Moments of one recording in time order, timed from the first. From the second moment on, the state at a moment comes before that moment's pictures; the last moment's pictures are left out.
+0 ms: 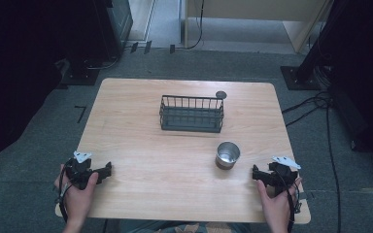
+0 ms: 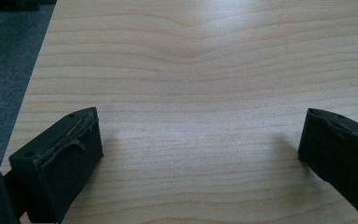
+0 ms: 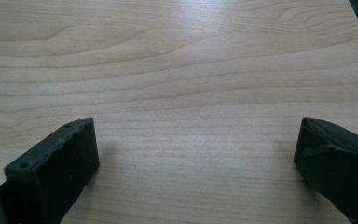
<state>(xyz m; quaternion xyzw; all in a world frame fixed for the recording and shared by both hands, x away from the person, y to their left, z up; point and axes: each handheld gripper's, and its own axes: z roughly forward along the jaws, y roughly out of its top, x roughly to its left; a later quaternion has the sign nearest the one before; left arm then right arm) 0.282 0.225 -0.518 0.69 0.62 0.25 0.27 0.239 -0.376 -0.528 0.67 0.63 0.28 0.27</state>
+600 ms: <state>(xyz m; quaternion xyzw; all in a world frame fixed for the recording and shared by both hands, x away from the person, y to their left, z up) 0.282 0.225 -0.518 0.69 0.62 0.25 0.27 0.242 -0.386 -0.528 0.65 0.65 0.28 0.26</state>
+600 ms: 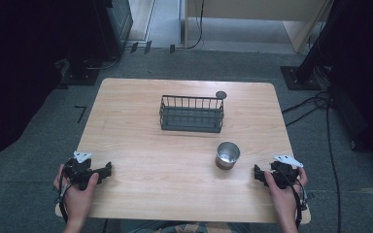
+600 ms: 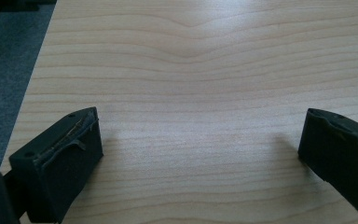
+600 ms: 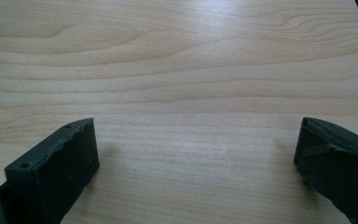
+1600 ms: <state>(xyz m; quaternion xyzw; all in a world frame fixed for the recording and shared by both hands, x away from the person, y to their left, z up) 0.282 0.225 -0.518 0.69 0.62 0.25 0.27 0.229 -0.357 -0.472 0.61 0.66 0.31 0.29</state>
